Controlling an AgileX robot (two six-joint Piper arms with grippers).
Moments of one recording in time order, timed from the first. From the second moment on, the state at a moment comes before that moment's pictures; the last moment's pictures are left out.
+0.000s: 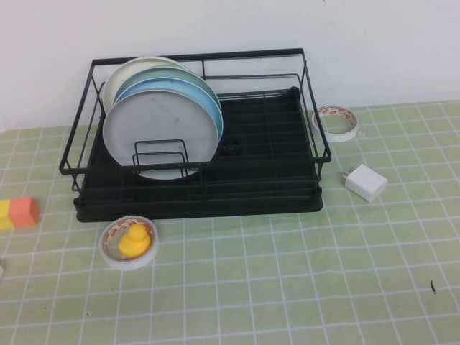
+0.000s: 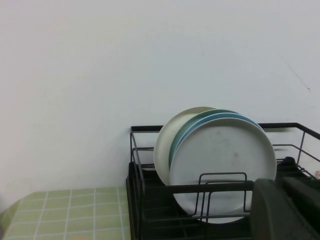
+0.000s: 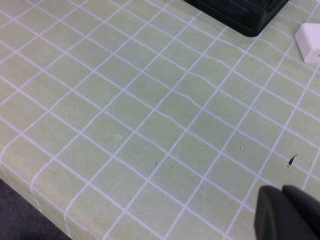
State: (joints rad) right arm 0.52 0.33 -0.38 0.05 0.78 -0.23; left arm -0.11 -0.01 -0.05 -1.72 0.06 1.62
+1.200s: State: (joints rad) right arm 0.52 0.33 -0.38 0.05 0.78 -0.23; left arm -0.11 -0.01 0.02 -0.10 0.35 -0.13
